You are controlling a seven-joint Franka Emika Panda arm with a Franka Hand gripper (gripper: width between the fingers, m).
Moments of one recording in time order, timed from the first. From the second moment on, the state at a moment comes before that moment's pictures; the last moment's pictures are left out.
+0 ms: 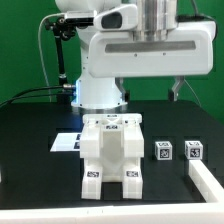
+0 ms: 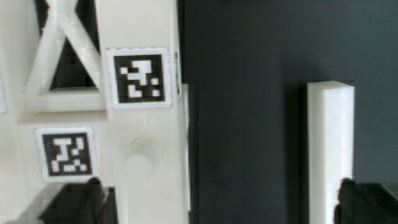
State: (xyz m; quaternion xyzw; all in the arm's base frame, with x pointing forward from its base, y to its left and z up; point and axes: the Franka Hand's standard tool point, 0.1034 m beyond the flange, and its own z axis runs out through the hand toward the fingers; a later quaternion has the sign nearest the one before) arm 0.519 0.062 0.137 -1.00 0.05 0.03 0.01
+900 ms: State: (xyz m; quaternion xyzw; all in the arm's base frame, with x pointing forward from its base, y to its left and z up) arm 0.469 0.155 0.129 -1.00 0.08 0.03 0.01
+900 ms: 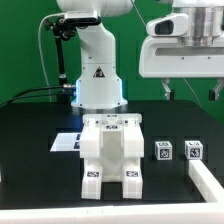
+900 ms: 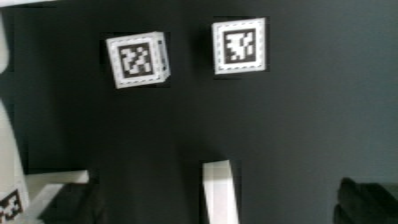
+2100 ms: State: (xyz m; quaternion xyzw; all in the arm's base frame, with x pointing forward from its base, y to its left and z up) arm 0.443 0.186 0.025 -1.00 0.06 0.00 -0.01
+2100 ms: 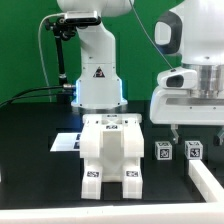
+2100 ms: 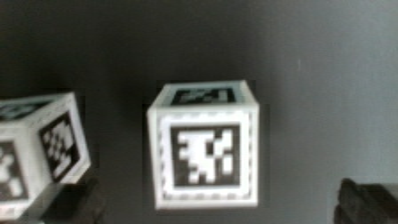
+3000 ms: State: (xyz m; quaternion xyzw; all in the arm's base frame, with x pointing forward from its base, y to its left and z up) arm 0.436 0.191 0.013 -1.00 0.05 0.00 -0.01
